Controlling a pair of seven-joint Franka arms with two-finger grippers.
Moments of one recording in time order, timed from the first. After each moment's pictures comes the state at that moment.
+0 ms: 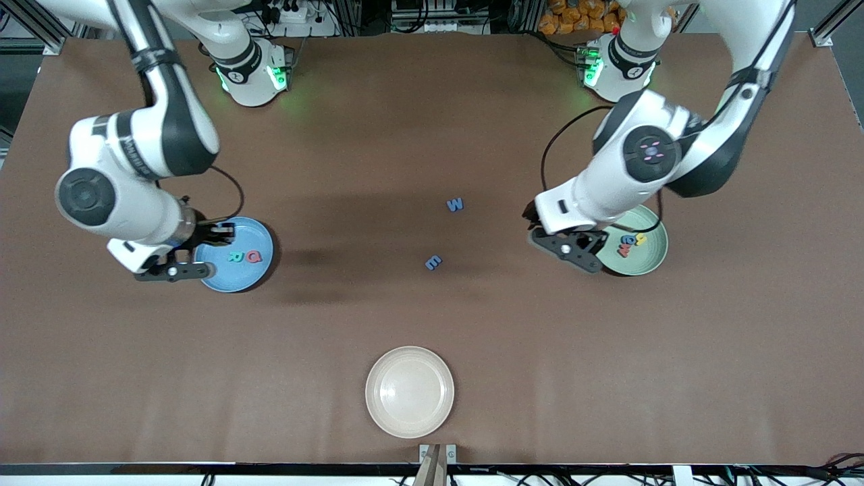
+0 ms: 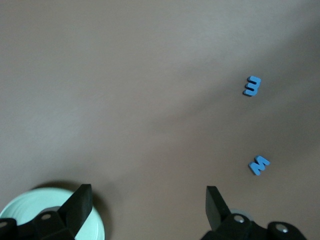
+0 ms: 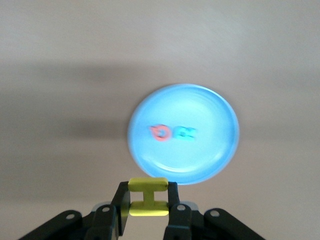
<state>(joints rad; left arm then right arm) 0.08 0.39 -0.66 -1.75 0.17 2.09 -0.06 0.04 0.25 0.07 -1.84 -0.04 1.87 0.09</state>
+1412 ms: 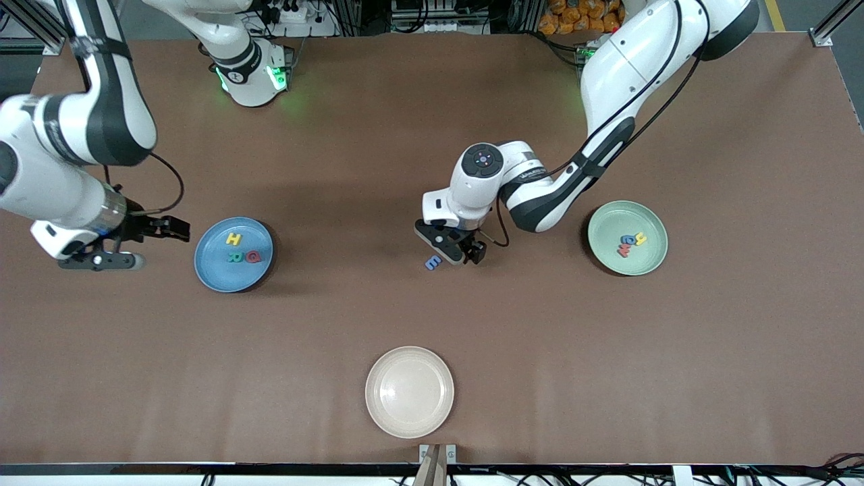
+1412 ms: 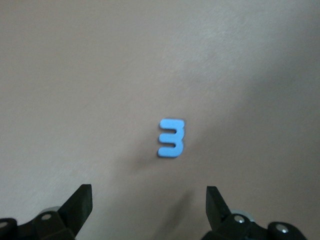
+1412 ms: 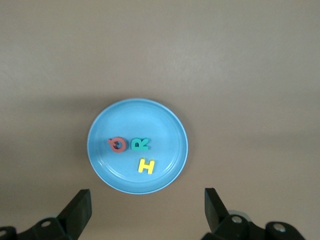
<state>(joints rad) -0.25 0.80 -0.59 -1.68 0.65 2.51 -0.39 -0.08 0.10 0.07 -1.91 -0.04 1.96 0.01</state>
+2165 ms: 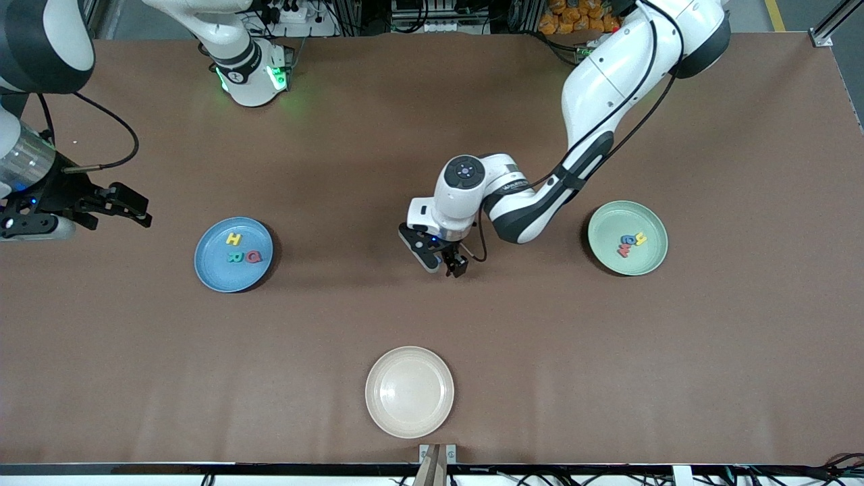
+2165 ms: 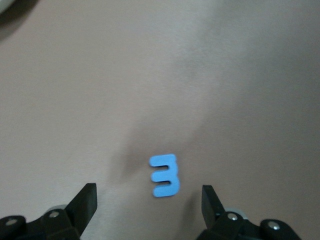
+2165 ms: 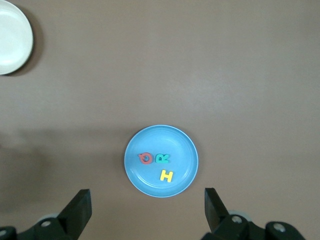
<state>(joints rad) -0.35 0.89 -0.54 -1.53 0.65 2.45 -0.20 -0.07 0.03 0.08 -1.71 0.04 1.81 -0.01</state>
